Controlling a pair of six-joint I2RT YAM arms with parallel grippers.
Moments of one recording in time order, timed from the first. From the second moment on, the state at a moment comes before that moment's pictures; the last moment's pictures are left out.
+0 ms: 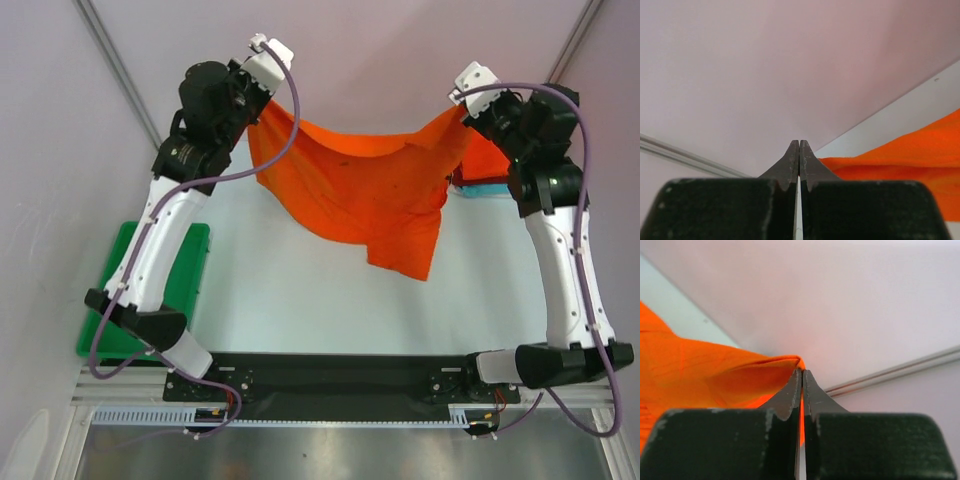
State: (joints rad) left arm -0.45 1.62 2.07 -0.51 -0.18 0.58; right arm 0.12 1.38 1.76 -0.44 -0.20 -0.85
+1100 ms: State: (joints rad) left arm -0.53 1.17 1.73 -0.48 -0.28 0.67; right arm 0.12 1.11 1.87 -0.34 -0.19 -0.73
